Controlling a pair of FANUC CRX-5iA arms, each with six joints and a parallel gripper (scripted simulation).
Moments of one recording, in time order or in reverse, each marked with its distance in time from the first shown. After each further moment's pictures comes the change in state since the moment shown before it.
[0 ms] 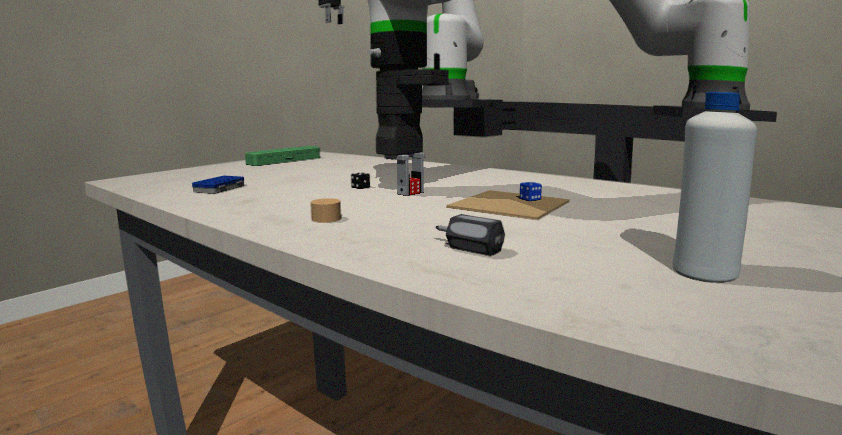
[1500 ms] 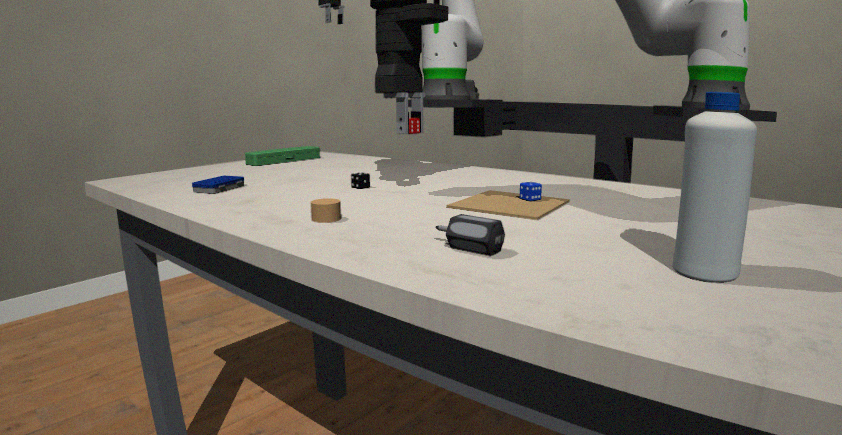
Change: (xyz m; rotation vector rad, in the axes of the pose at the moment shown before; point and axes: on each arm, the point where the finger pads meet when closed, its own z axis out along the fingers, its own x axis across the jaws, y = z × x) left arm 0.000 0.000 -0.099 0.000 0.000 0.000; right arm 0.000 0.000 0.000 0.000 0.000 0.000
